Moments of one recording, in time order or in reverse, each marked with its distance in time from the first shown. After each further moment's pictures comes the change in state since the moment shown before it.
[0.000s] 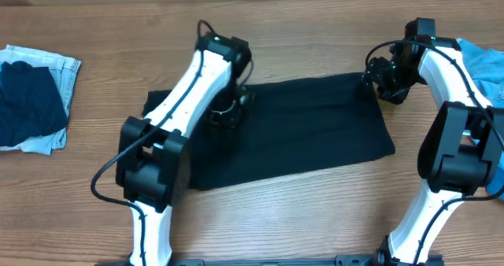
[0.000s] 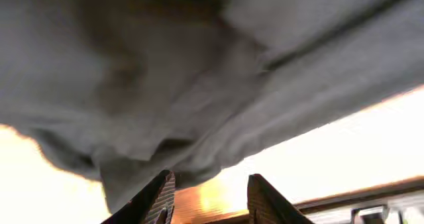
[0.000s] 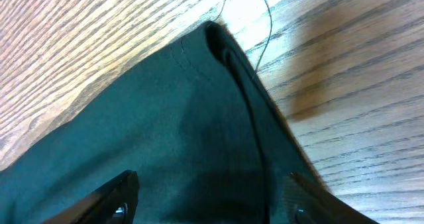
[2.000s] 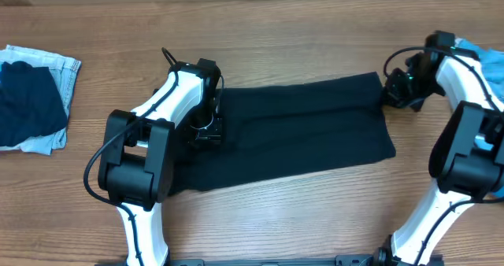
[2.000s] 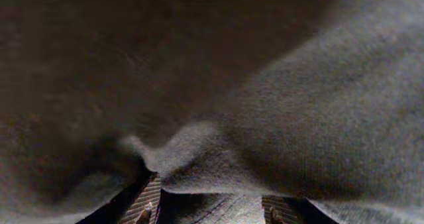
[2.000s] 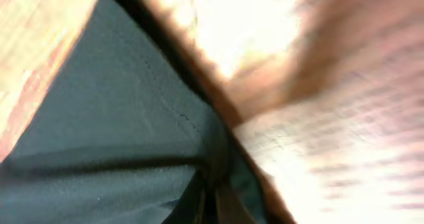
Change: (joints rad) left arm 0.138 -0.027 -0.379 0.401 0.065 -0.211; right arm -0.111 0.000 -0.064 -0.030 -0.045 -0.060
